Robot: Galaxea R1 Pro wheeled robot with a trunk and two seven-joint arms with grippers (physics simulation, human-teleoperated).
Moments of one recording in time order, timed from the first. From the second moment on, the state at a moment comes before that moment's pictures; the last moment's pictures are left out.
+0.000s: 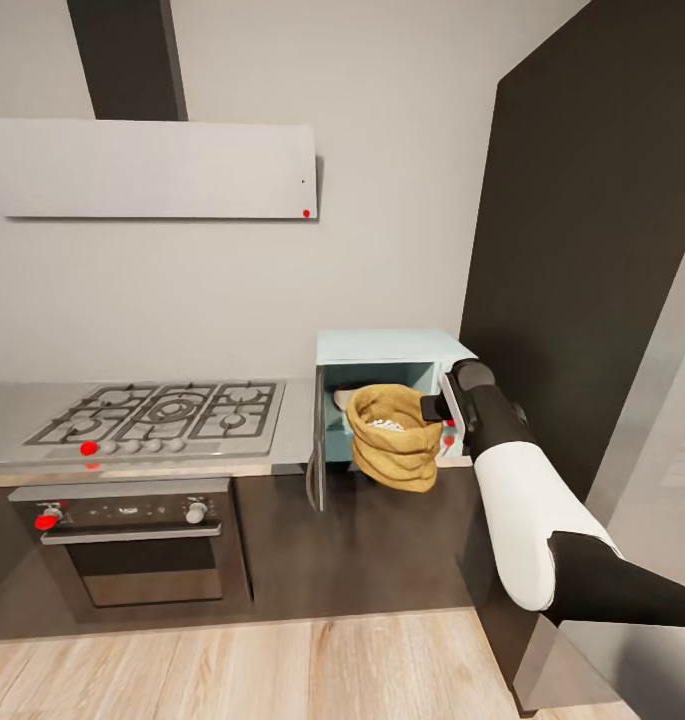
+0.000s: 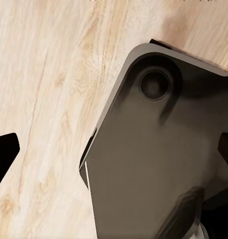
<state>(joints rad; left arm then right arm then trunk) 0.00 -0.04 0.04 -0.04 0.35 -0.15 0.22 -1.18 0.15 -0.20 -0.71 0.35 1.04 0.03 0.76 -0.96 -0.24</state>
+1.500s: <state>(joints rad) 0.00 -0.04 0.04 -0.04 0.35 -0.15 0.22 -1.18 0.16 -0.20 -0.66 0.35 1.04 0.04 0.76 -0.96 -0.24</state>
